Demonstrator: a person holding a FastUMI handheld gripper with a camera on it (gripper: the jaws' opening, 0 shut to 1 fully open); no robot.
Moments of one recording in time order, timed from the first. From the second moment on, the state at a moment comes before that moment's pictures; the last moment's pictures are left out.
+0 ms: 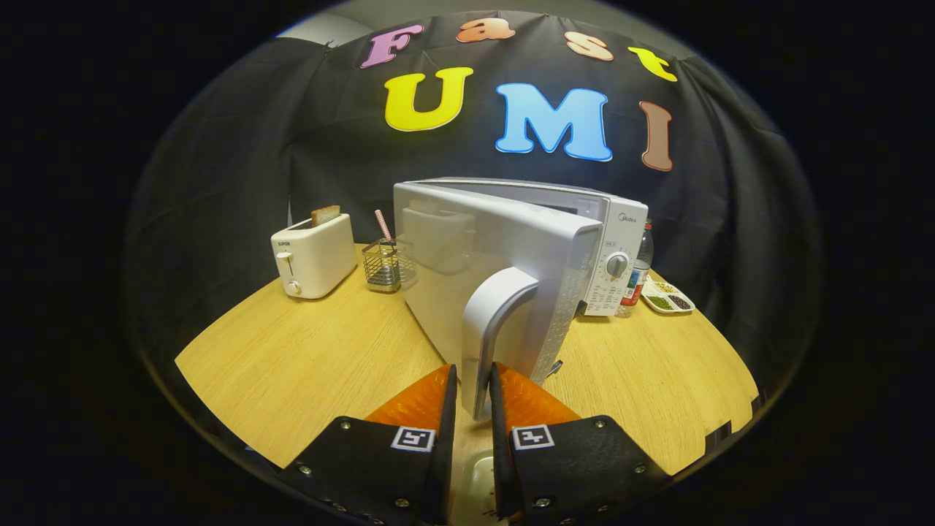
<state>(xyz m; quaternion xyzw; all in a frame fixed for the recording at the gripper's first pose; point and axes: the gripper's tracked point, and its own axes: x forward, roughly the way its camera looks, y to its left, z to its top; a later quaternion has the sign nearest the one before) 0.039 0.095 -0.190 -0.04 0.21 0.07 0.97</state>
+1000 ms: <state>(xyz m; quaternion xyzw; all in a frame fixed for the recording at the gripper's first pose) -0.020 0.228 -0.199 -0.05 0.22 0.20 0.95</state>
